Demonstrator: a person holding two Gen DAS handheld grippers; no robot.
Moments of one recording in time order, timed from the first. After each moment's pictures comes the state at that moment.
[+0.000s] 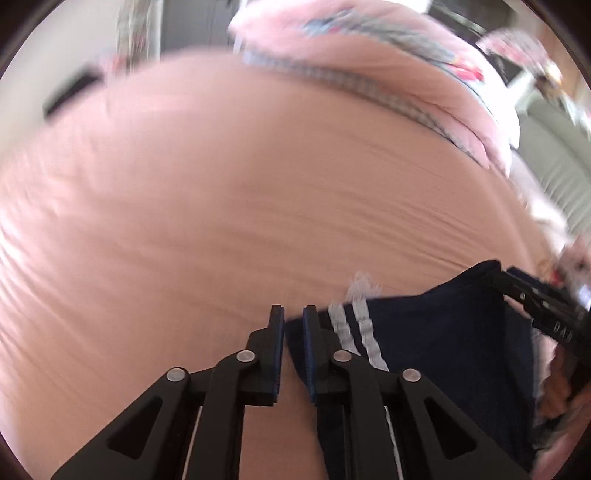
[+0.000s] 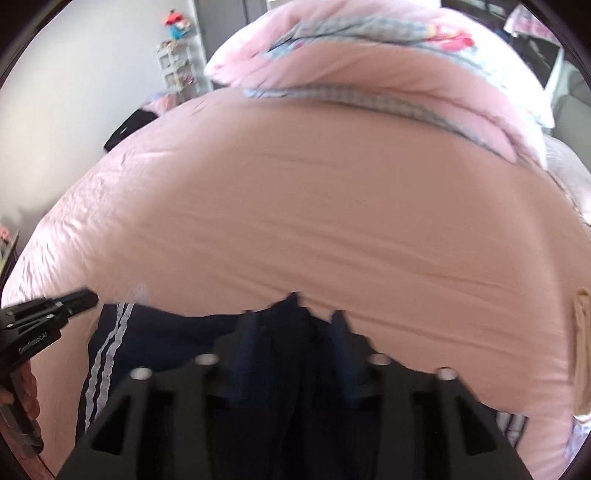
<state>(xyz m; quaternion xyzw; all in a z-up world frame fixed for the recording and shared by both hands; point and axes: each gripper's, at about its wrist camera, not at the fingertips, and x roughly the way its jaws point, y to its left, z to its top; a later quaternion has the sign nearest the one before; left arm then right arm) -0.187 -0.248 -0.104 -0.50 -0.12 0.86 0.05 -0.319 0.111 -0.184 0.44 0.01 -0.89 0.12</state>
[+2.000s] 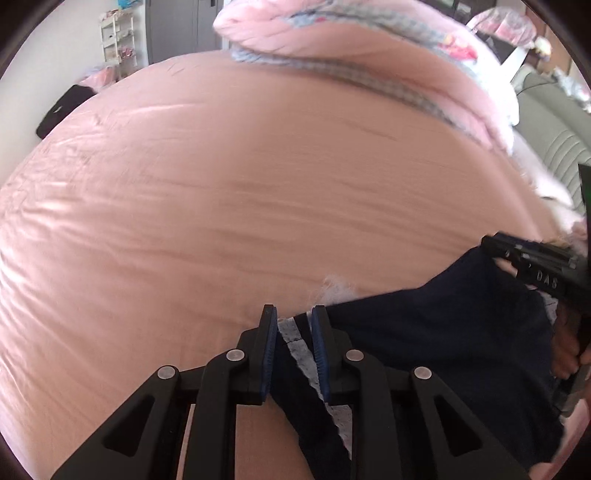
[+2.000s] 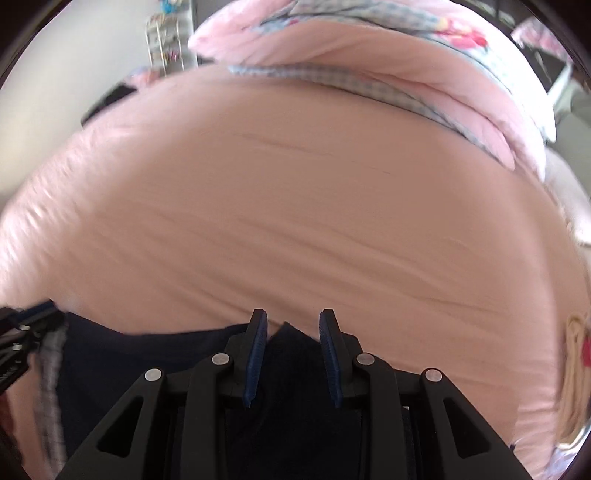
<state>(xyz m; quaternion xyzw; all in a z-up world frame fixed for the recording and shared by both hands) -0.193 -0.220 -0.103 -0.47 -0.04 0.88 0.07 -0.286 0.031 -0.191 0.47 0.05 -0.88 0.11</state>
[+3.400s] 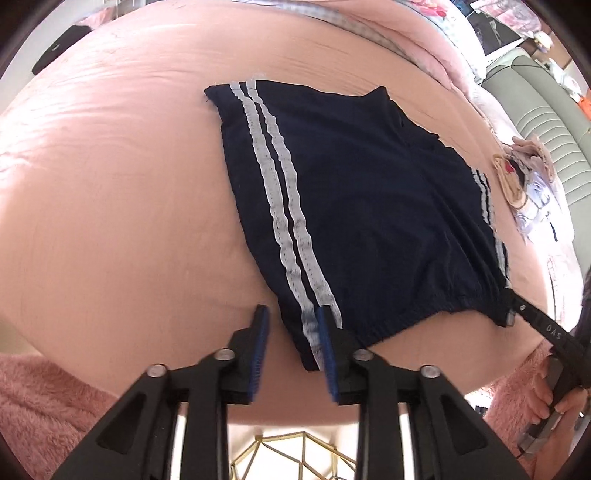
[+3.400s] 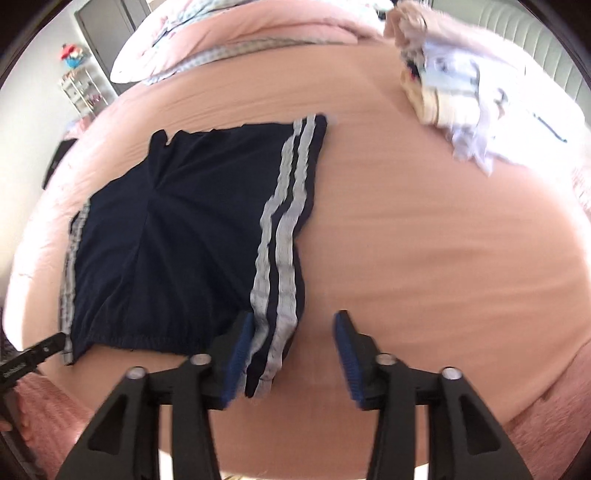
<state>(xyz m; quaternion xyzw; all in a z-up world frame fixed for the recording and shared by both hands) -0.012 -0.171 -0.098 -0.58 -0.10 0.80 0.09 -0.094 0.225 -0.212 0.54 -0.11 -0.84 0.00</state>
